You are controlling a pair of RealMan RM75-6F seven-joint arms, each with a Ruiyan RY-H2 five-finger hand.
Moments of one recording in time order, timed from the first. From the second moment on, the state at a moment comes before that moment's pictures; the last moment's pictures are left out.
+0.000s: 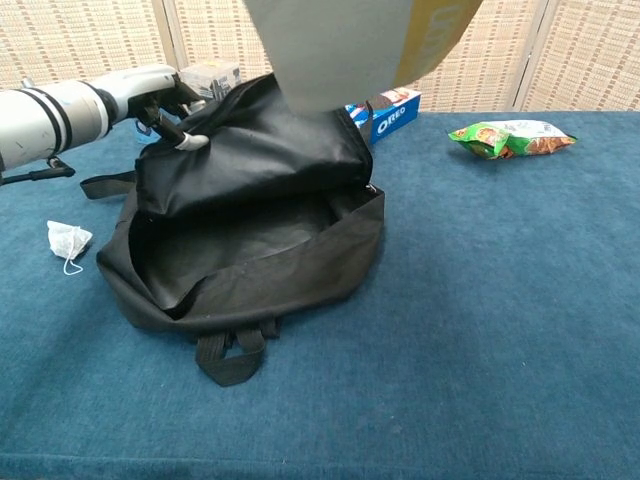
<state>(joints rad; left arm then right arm) -0.92 -1.59 -0.37 -1.11 0.88 0.73 0.06 0.68 -1.33 0.16 -1.53 -1.90 1.58 0.10</state>
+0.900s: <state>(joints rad) -1.04 -1.58 -0.37 -1.05 0.60 0.66 0.22 0.89 -1.73 0.09 -1.05 -1.91 1.33 0.14</state>
